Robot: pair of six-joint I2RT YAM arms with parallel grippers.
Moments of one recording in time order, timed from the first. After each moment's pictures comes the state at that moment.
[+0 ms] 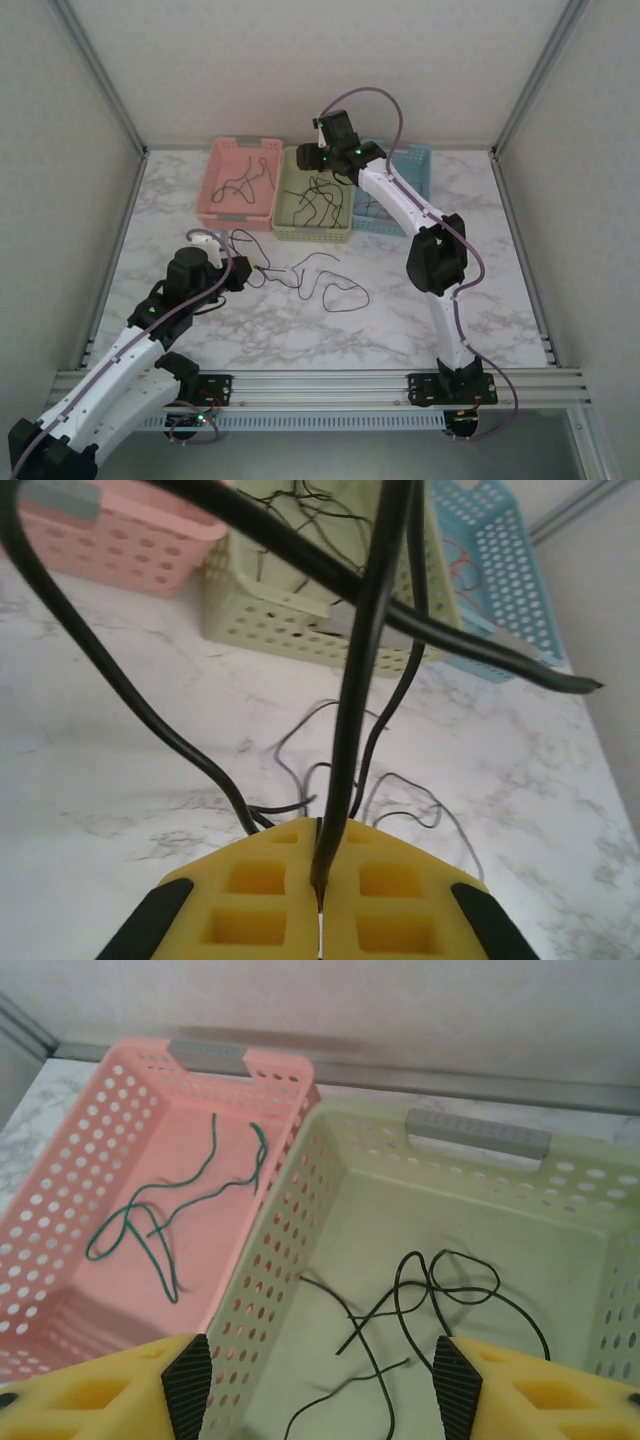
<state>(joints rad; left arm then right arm) -0.47 0.69 0.53 -0.32 0.13 -0.63 0.58 2.20 2.16 -0.62 -0.03 0.31</state>
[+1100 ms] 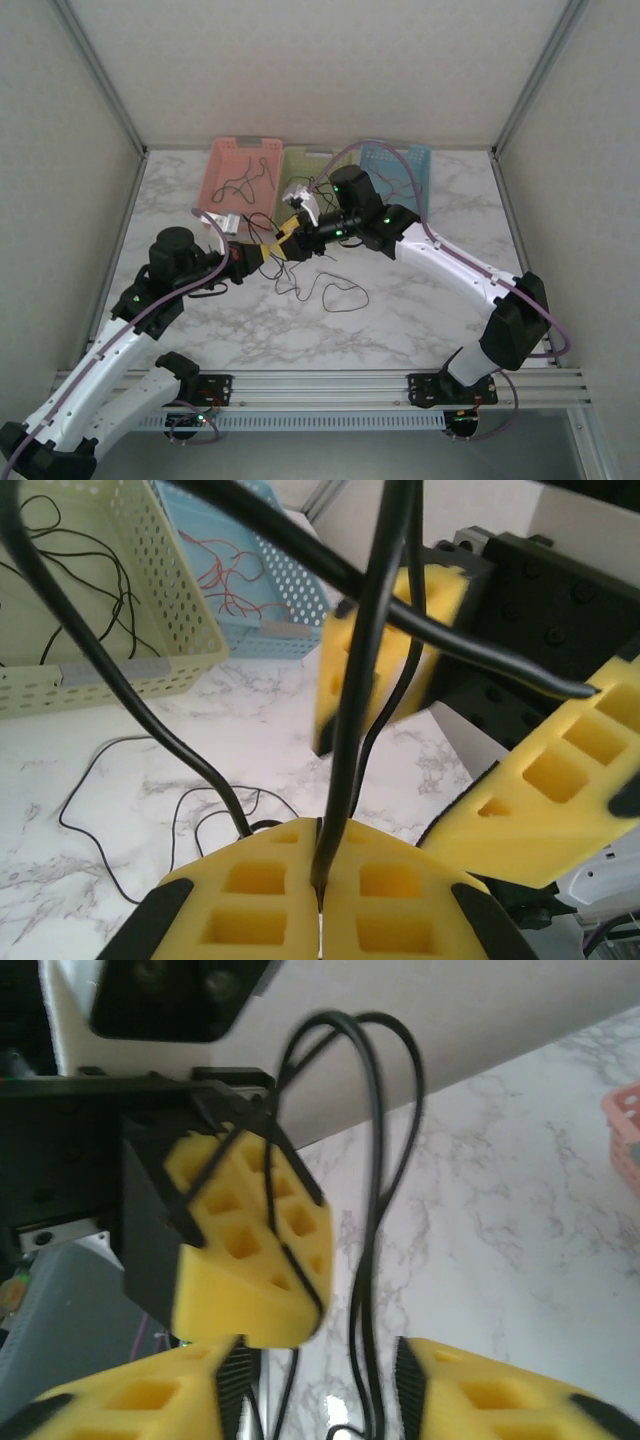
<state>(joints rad) -0.49 0.74 0.77 -0.35 0.45 -0.55 0.80 1.54 1.37 -0.34 -0.82 0.02</state>
